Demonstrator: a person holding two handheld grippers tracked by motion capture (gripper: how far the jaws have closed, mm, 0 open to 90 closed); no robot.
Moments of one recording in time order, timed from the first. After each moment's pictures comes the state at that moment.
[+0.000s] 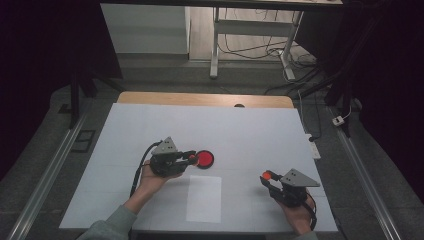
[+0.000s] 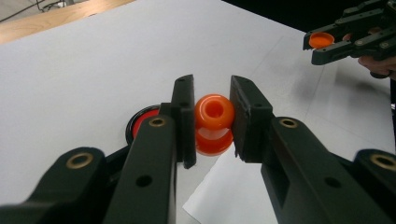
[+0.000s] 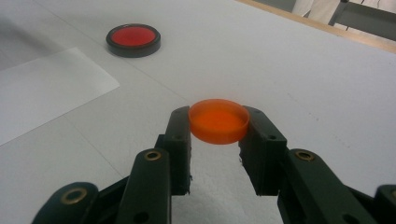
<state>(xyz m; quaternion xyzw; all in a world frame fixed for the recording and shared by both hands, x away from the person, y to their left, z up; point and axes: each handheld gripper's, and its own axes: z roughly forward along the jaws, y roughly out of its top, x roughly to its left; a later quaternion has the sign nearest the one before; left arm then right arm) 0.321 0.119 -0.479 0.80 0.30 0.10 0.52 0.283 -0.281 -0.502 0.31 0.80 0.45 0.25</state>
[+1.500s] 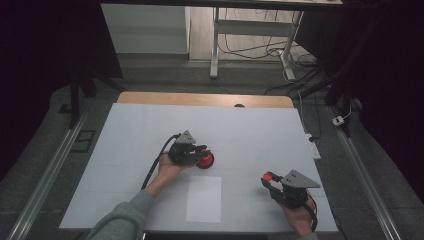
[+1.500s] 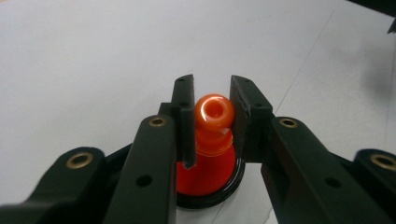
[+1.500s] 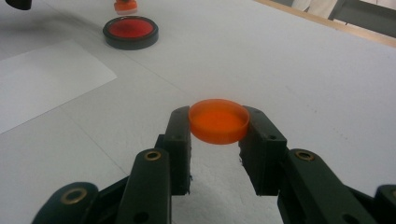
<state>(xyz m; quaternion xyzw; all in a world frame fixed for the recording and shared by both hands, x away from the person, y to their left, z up) 0.380 0.083 -0.516 0.82 0.32 0.09 0.47 0.281 -0.283 -0.505 0.32 0.80 0.44 0.25</state>
